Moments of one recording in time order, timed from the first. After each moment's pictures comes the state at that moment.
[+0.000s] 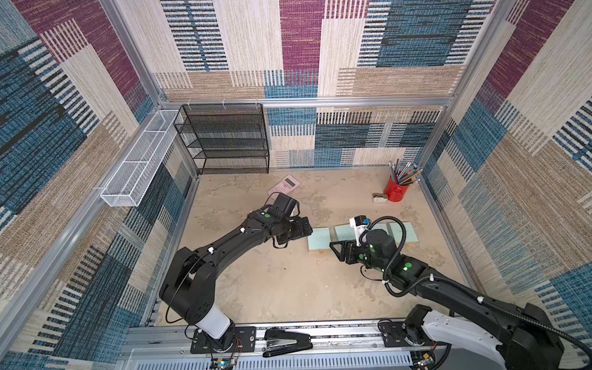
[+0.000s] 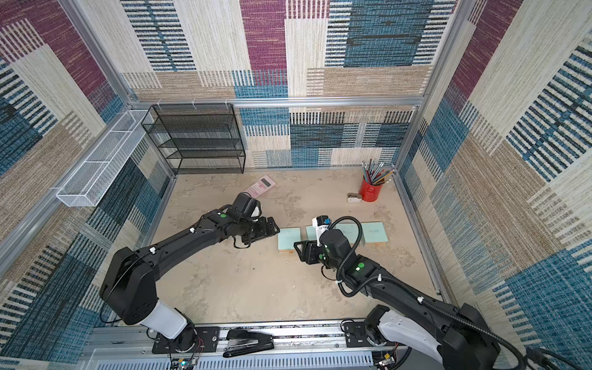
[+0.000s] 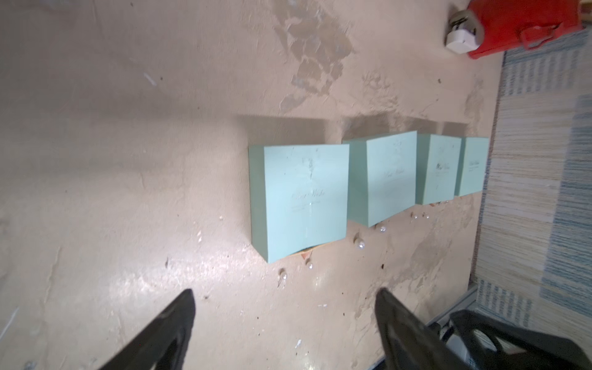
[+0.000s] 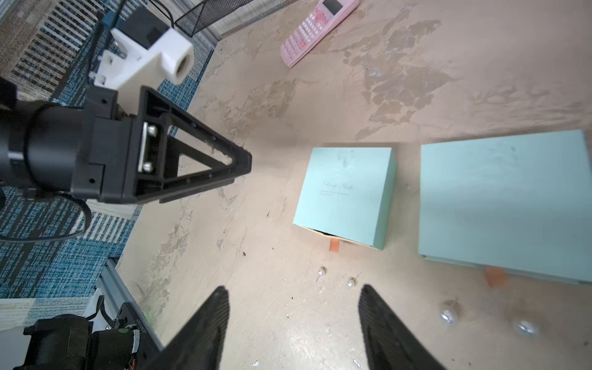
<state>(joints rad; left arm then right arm) -0.58 1.60 1.17 -0.55 0.26 -0.74 0.72 1.04 0.57 -0.06 -0.08 0.62</state>
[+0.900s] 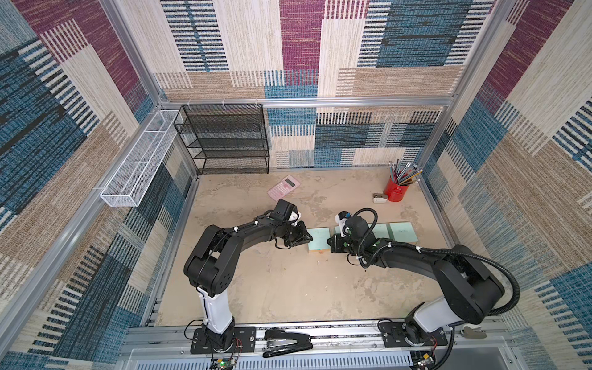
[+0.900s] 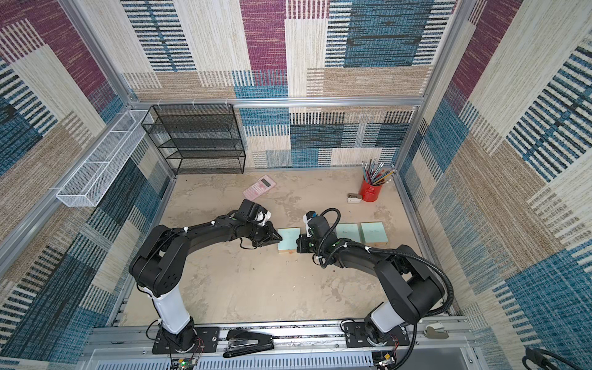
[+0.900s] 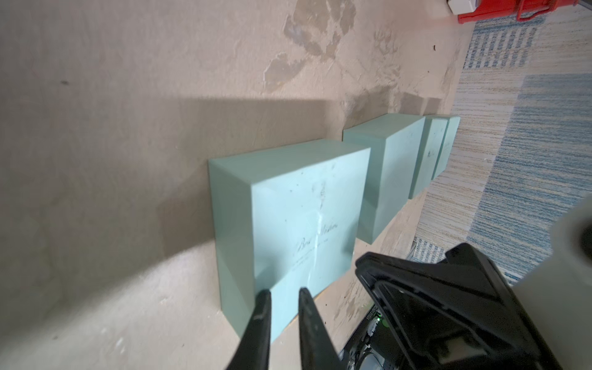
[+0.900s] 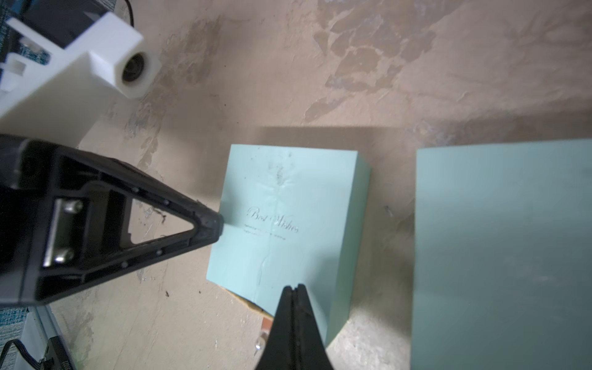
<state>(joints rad) -0.52 1.84 1.09 -0.24 0.57 -0.78 0.58 1.54 0.69 0.10 -0.19 0.57</state>
